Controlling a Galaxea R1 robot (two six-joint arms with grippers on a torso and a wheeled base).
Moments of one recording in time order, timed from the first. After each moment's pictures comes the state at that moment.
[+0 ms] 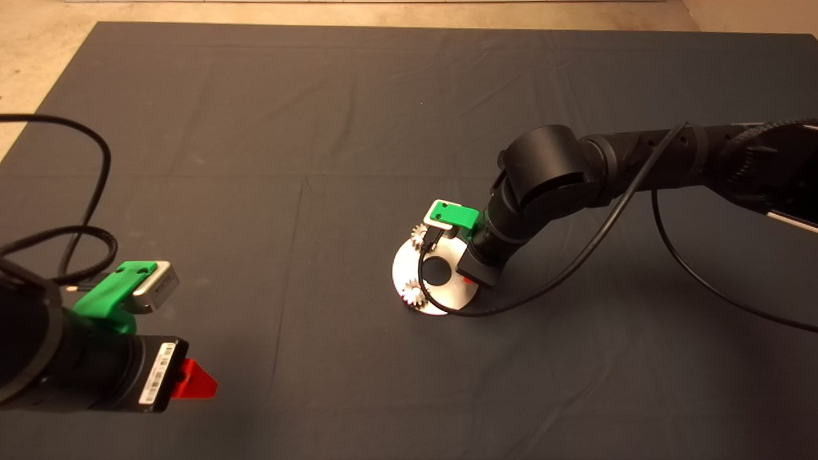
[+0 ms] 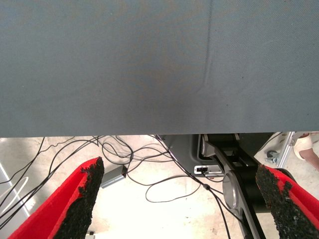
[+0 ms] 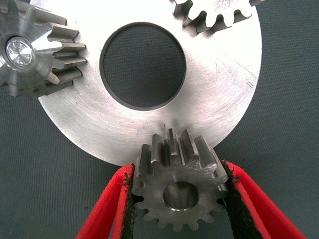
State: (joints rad) left arm -0.59 1.99 -0.34 0.07 1.53 -1.64; right arm 0.30 2.75 -1.05 -0.42 -1.54 0.68
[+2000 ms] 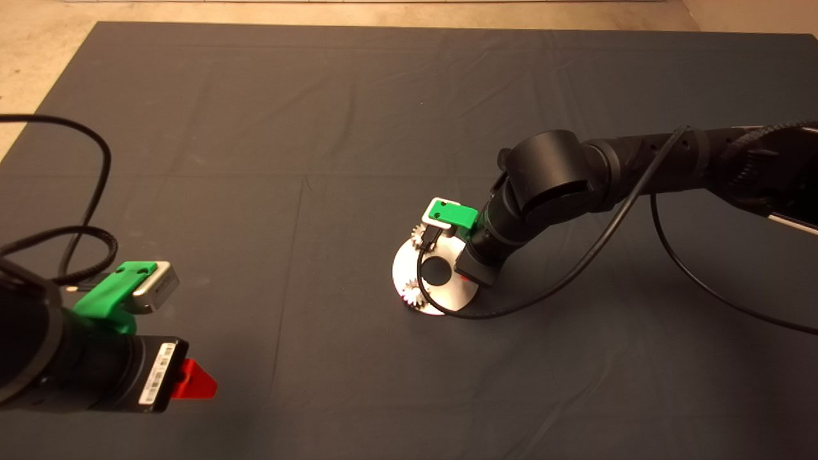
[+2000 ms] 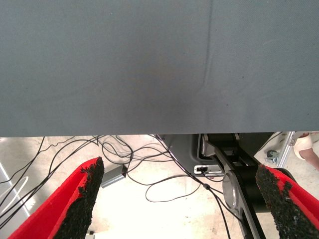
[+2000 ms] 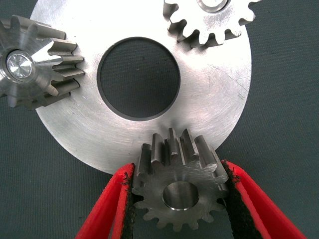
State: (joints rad) left arm -0.59 1.99 -0.34 0.07 1.53 -1.64; right arm 0.30 2.74 -1.03 -0.46 -1.53 0.68
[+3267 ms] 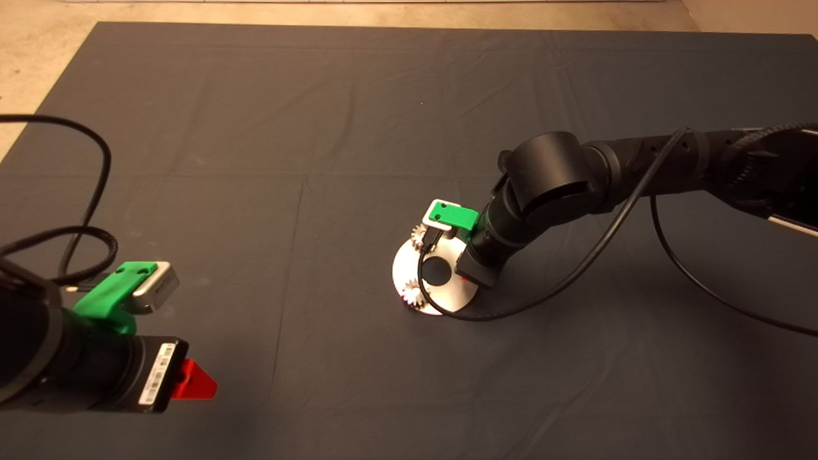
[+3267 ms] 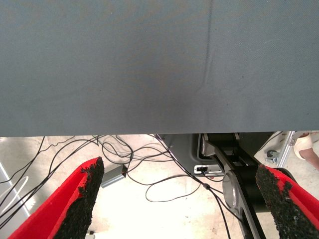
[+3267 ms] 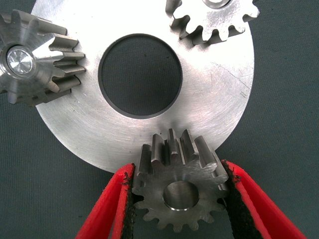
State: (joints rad) left arm -0.59 1.99 -0.34 0.07 1.53 -1.64; right arm 0.29 2.74 -1.03 -0.45 -1.53 0.68
